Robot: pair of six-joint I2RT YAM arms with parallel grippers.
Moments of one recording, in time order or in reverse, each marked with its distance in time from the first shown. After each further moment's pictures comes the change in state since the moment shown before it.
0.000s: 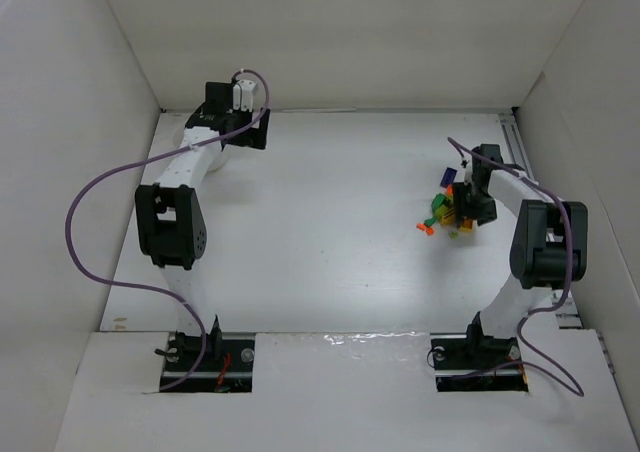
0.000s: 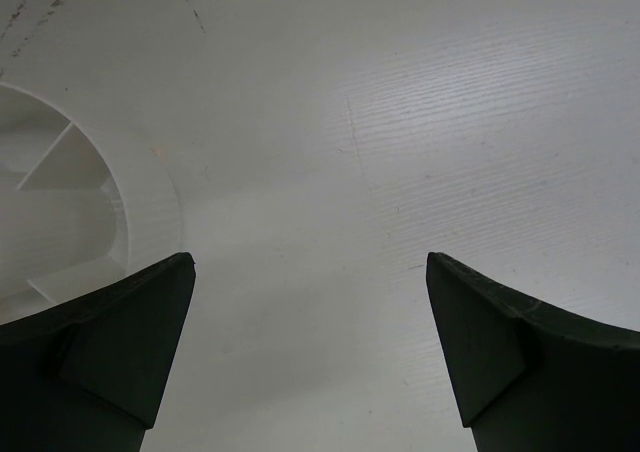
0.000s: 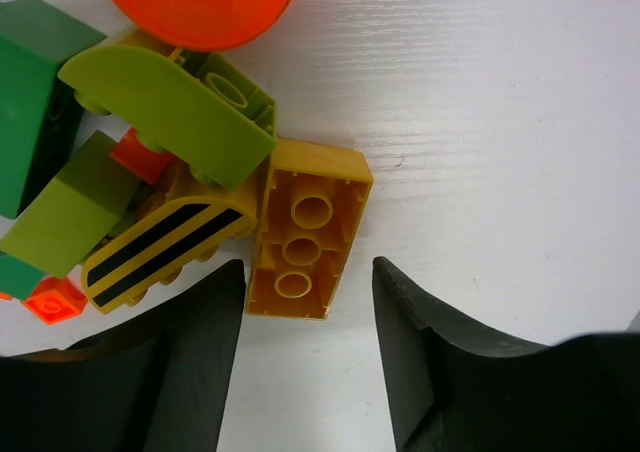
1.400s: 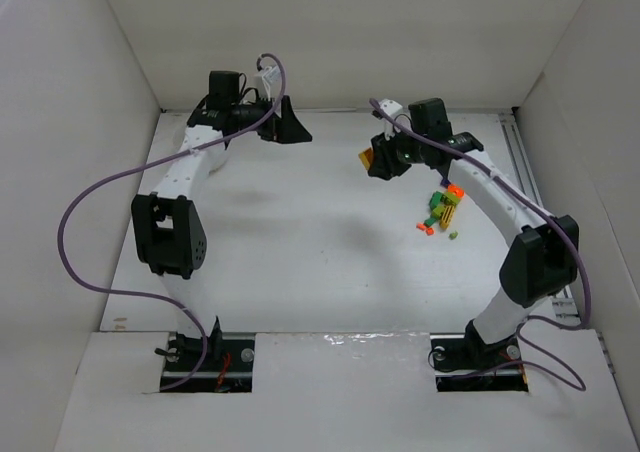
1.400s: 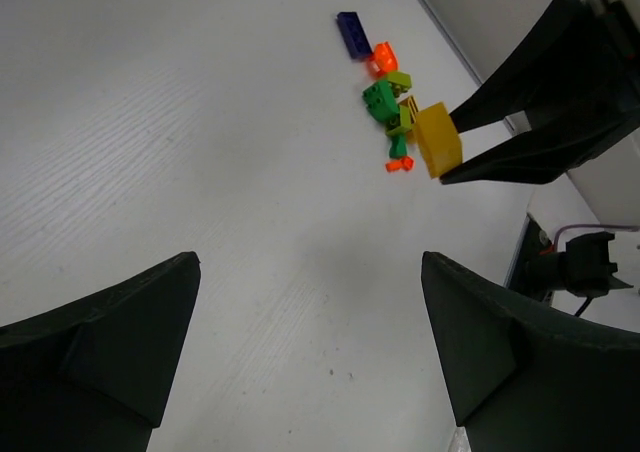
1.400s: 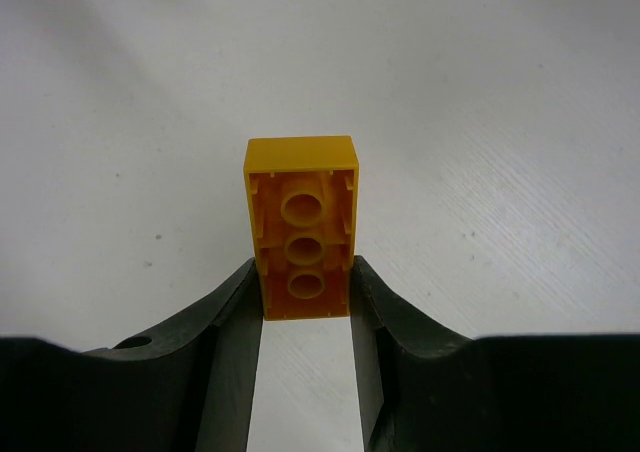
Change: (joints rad) left arm -0.050 -0.076 0.016 0.026 0.795 -0.210; right arm 0.435 -0.087 0.357 0.079 -0.523 -0.100
